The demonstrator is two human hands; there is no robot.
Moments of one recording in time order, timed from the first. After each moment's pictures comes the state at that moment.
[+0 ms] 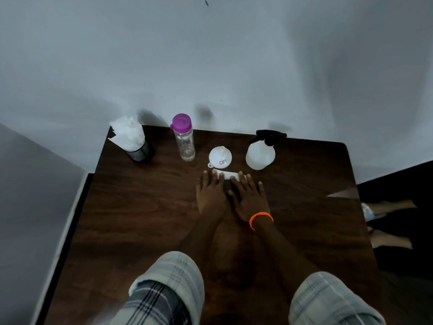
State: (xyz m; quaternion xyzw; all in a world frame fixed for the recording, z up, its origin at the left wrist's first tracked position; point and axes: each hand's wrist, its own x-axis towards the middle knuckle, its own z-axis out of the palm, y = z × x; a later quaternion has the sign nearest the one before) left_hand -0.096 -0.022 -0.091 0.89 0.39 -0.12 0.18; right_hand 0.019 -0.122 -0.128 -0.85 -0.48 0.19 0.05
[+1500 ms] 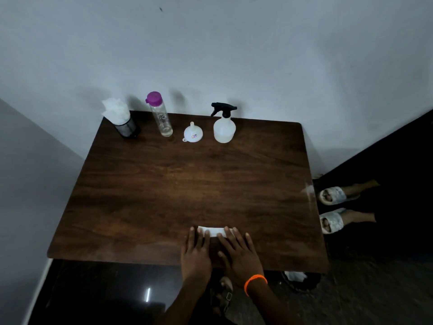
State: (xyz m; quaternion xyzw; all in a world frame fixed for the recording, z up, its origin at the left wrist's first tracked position) left_hand -0.233 -0.331 -0.095 0.87 0.42 -0.20 0.18; right_hand -0.097 -0.438 -0.131 -0.81 -0.55 0.21 0.01
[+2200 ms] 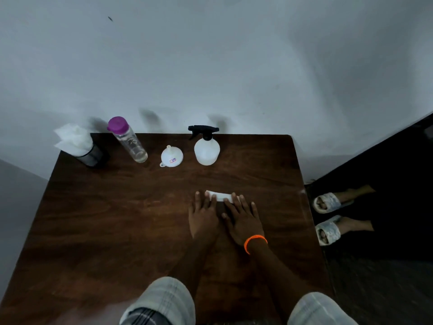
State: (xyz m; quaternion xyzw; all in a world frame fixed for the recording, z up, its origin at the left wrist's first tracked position) left_hand -0.040 -0.180 -0.083 0.90 0.37 -0.16 0.15; right_hand 0.070 -0.292 -0.126 -0.86 -0.46 0.20 0.05
